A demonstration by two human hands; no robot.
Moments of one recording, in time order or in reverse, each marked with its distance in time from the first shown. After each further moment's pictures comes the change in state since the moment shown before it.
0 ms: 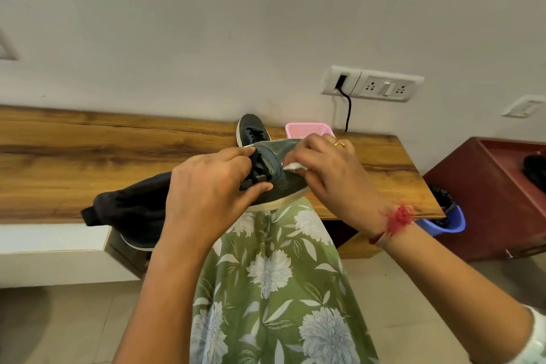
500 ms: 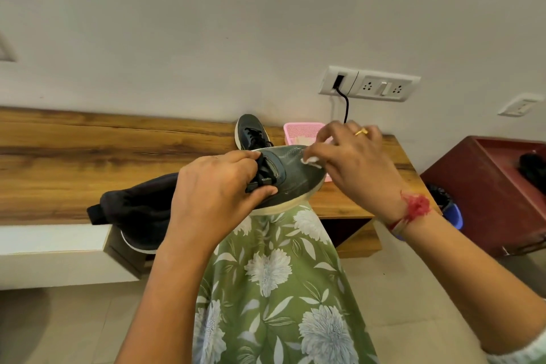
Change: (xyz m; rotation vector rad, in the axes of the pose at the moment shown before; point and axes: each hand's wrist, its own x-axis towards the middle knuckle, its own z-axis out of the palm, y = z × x) left_hand 0.000 0.005 0.001 0.002 -0.022 0.027; right_hand -0.003 0.024 -0.019 -0.223 -0.011 0.034
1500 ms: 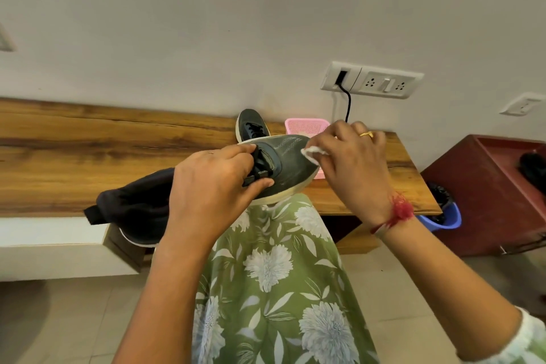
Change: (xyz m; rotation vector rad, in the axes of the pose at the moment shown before) left_hand -0.005 -0.006 0.005 -0.004 0.038 -0.033; right_hand 0.001 -0.018 0.013 0.000 0.112 0.240
